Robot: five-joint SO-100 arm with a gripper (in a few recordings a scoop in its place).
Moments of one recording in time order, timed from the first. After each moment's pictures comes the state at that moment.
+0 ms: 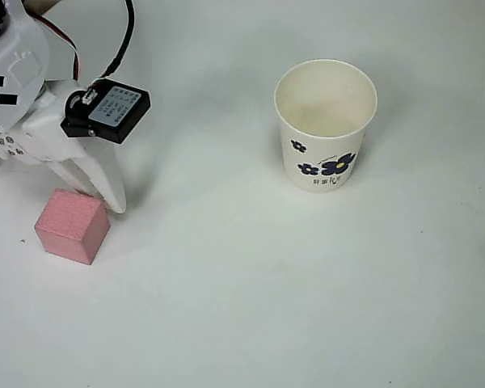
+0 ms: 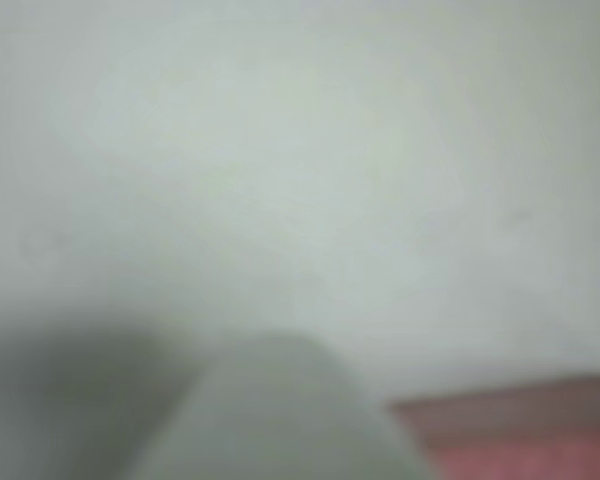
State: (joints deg) arm -1.6 188.6 177.2 73.6 -7.2
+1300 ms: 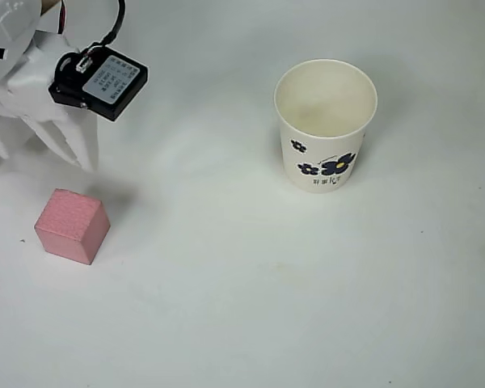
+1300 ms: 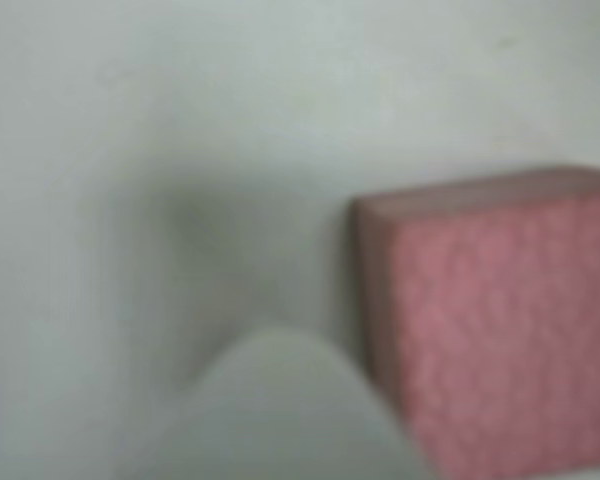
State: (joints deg) arm -0.4 165.4 148.4 89.7 -5.6
